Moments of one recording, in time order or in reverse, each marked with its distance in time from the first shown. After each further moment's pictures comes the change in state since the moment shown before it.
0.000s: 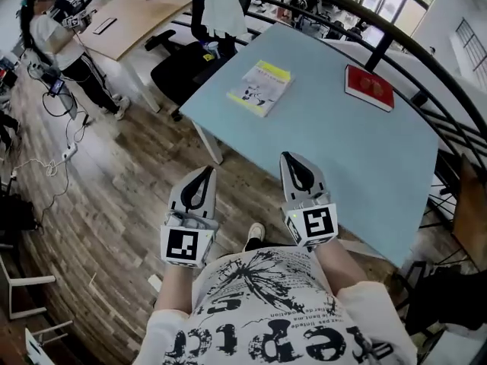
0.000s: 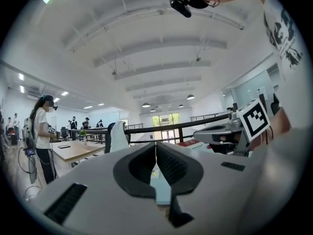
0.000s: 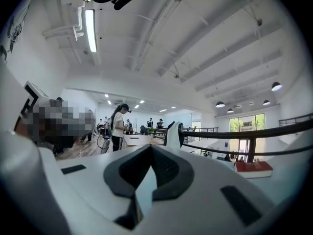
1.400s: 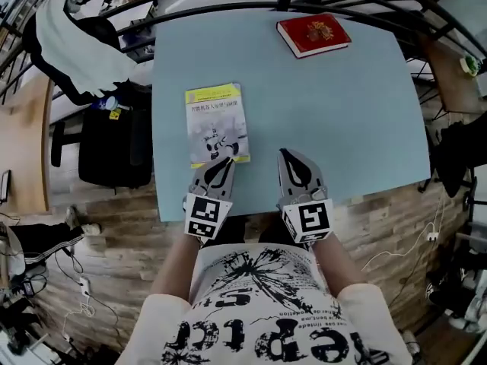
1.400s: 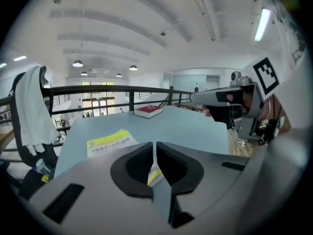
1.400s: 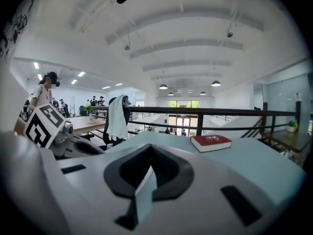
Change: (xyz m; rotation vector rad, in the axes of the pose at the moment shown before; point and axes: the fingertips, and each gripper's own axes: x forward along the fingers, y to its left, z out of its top) left arm 0.364 0.044 -0.180 0.097 0.367 -0.905; right arm 0.201 -0.144 -0.107 0.139 0.281 -0.735
